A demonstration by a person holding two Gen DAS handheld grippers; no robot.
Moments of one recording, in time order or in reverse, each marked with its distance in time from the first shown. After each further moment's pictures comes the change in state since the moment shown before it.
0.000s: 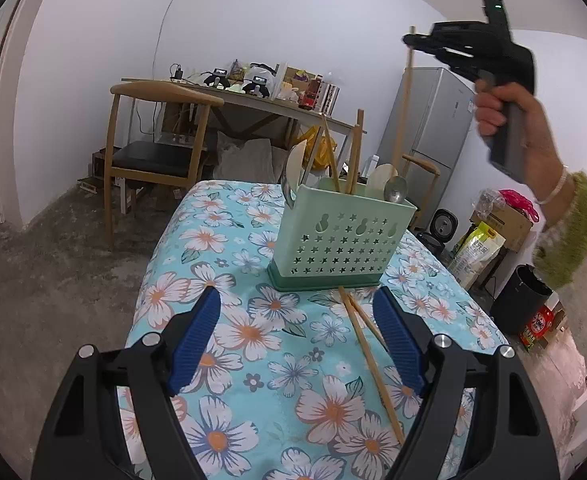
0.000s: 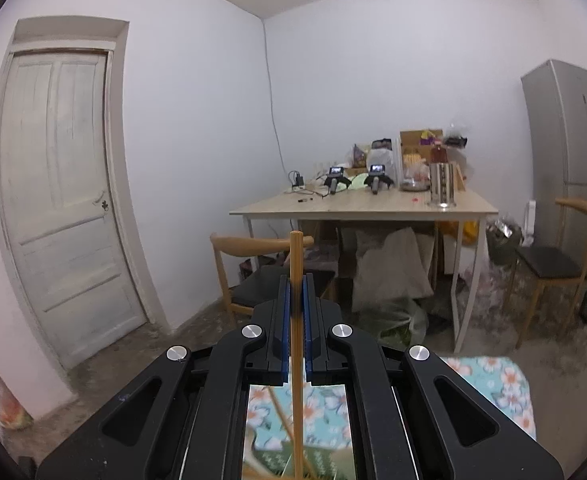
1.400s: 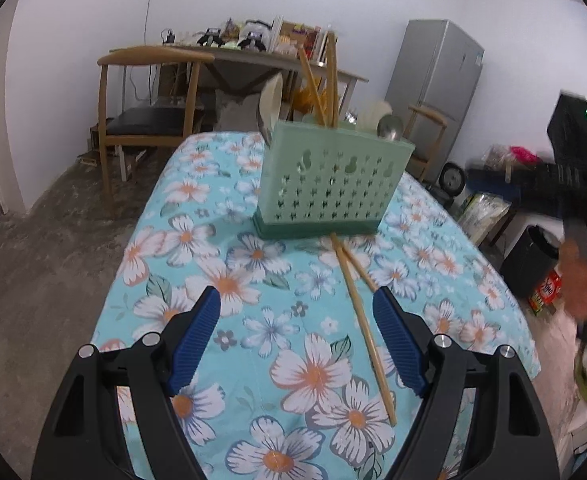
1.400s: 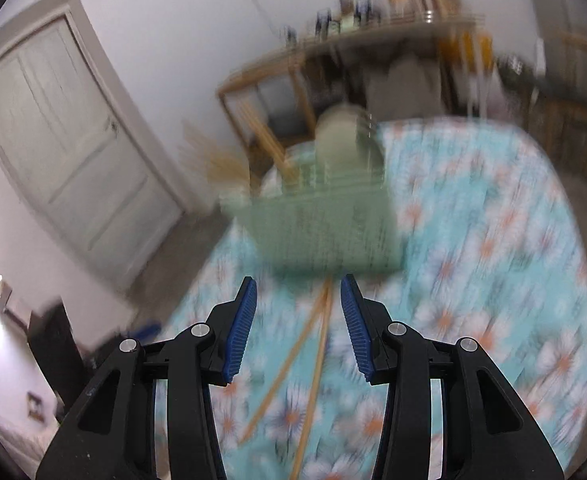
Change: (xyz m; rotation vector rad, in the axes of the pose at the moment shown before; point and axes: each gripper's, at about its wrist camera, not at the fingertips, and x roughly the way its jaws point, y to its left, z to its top) left arm 0.027 -0.036 -0.019 0.045 0.196 0.055; right arm -0.077 -0.034 -0.199 0.241 0.618 0.151
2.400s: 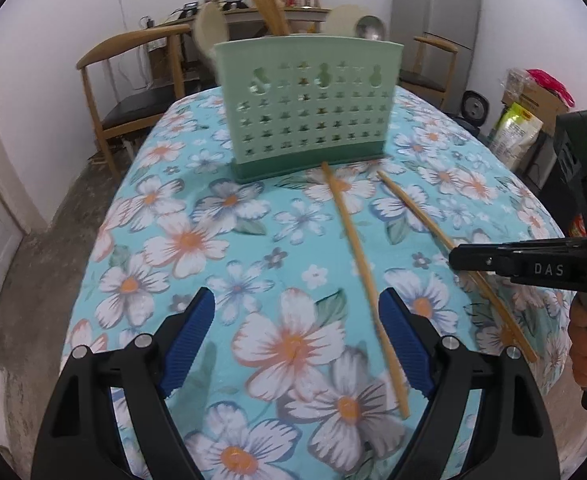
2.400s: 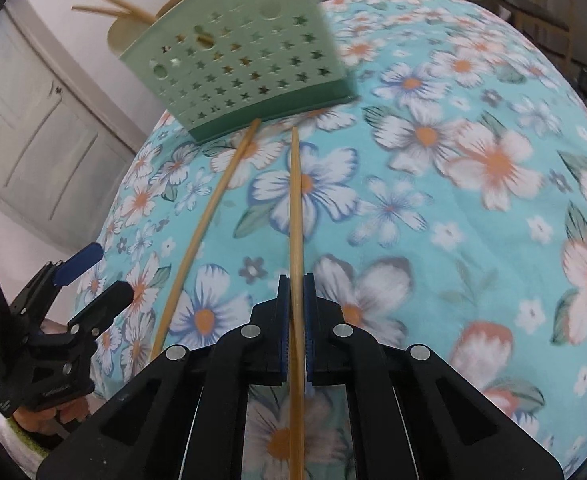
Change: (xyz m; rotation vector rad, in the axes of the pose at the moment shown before) left arm 0.052 -0.053 -0.025 0.169 0.162 0.124; right arm 0.048 -0.047 -0.084 0.145 0.144 -0.112
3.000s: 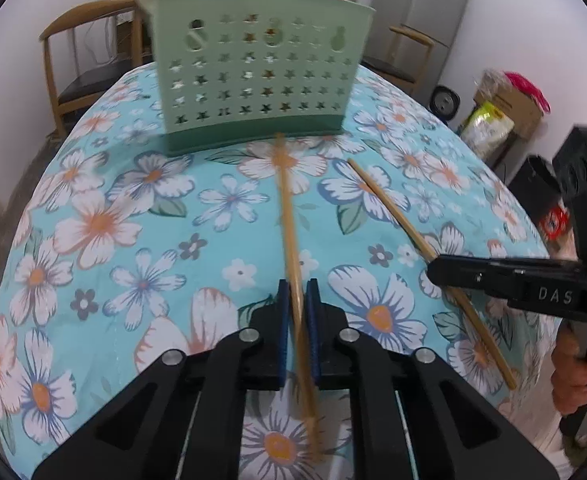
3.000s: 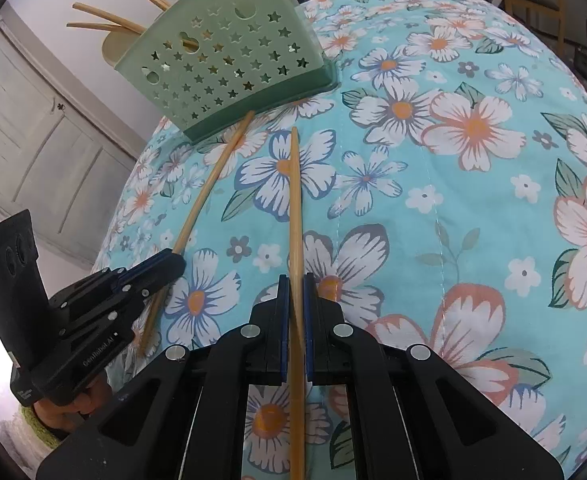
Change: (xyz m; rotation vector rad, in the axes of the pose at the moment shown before) left arm 0.037 -0.015 -0.002 -0.067 0.060 -0.156; right arm -0.013 -0.019 -0.013 0.038 -0.016 0.039
